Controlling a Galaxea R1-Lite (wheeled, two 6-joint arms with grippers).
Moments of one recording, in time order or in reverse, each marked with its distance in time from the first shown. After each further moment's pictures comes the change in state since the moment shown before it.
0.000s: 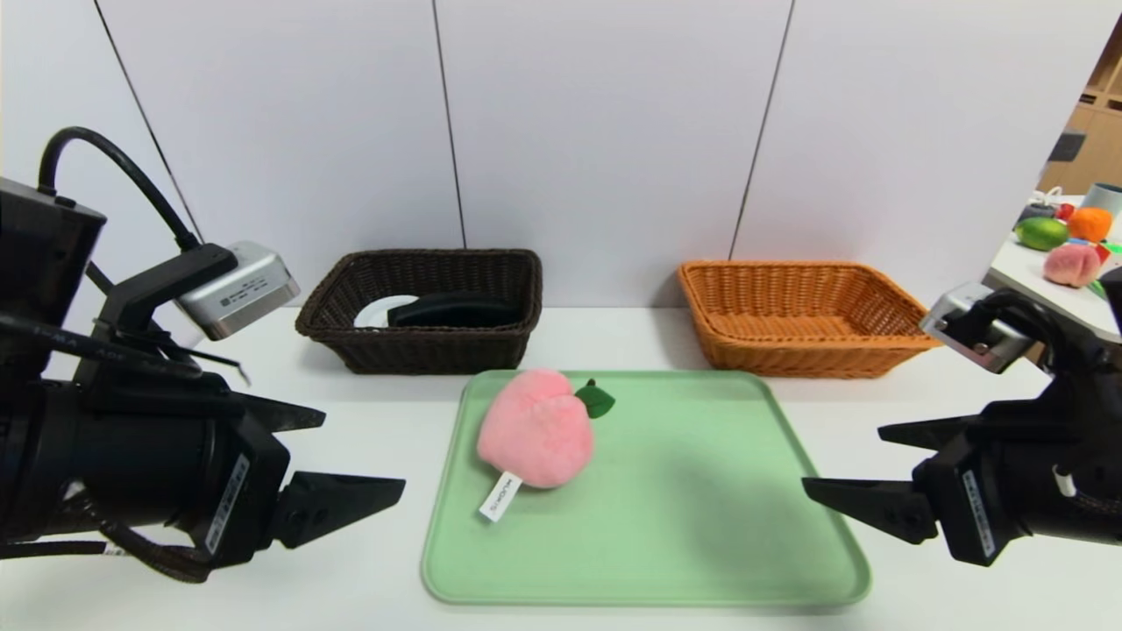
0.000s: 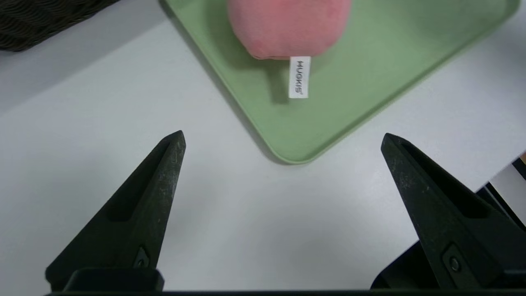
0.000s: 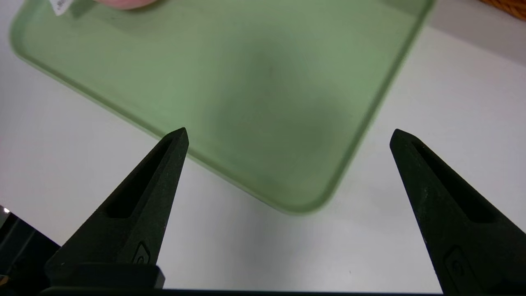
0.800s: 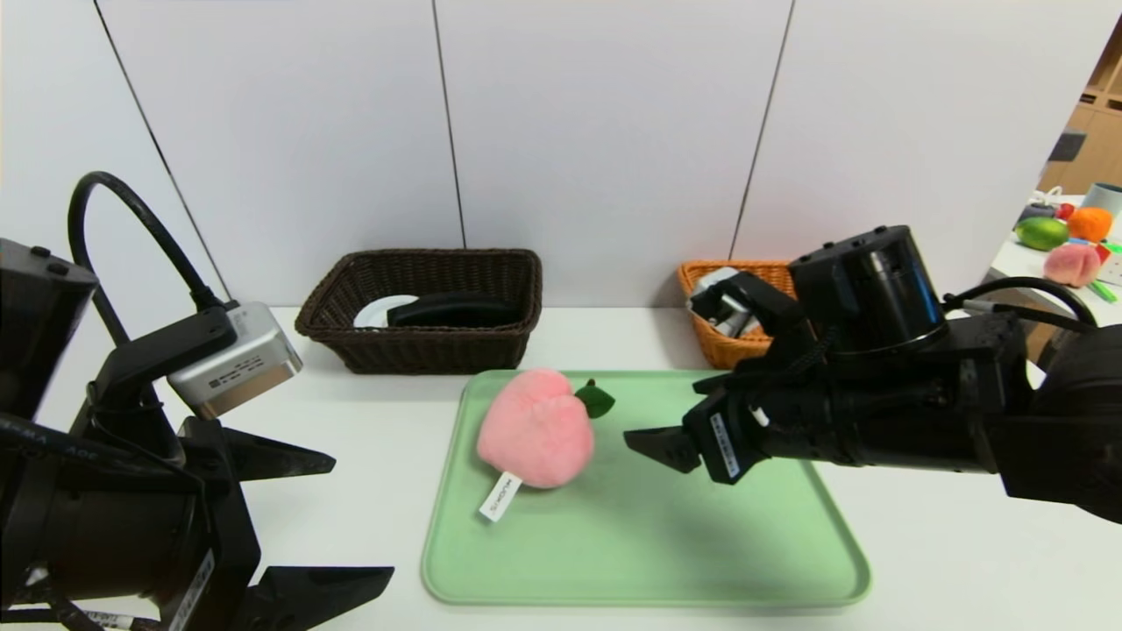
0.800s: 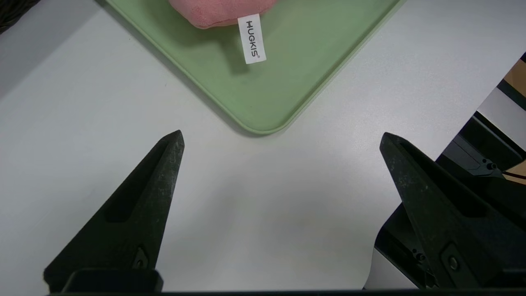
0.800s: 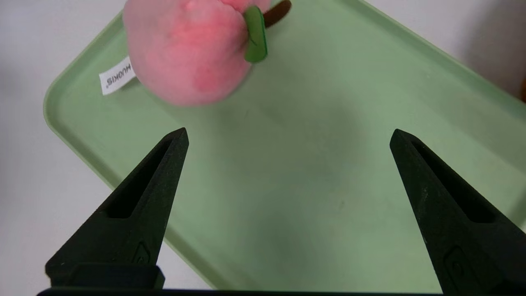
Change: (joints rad) left arm -0.004 -0.043 0.092 -0.001 -0.110 0.148; right arm 0.164 0.392 -0.165 -0.287 0.000 -0.016
